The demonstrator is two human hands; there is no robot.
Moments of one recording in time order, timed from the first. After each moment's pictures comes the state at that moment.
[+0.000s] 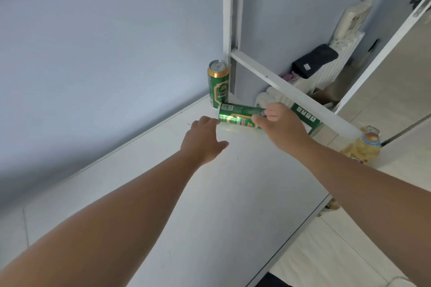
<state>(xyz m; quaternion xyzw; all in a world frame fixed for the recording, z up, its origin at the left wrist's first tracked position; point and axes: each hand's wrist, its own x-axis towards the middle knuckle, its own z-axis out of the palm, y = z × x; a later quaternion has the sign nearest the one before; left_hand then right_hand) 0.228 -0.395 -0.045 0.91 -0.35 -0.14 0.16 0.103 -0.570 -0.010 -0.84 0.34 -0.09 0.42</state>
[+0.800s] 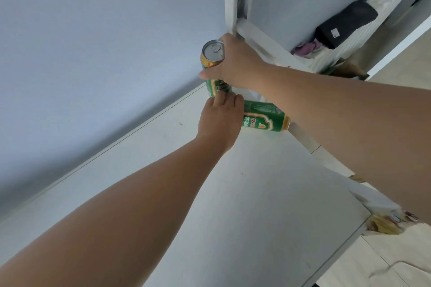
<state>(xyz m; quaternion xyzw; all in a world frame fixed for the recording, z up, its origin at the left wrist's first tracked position) 0.286 -0.490 -0.097 0.88 -0.48 0.07 -0.03 0.309 -0.615 -0.008 -0.91 0.19 0.01 0.36</state>
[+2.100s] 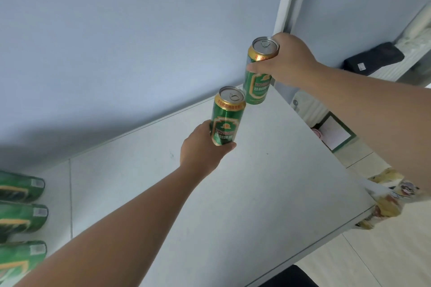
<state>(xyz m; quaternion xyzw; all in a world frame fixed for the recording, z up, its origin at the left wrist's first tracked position) 0.199 -0.317 -0.040 0.94 -0.12 -0.10 0.31 0.240 -0.569 0.061 -0.92 0.15 -0.09 0.36</state>
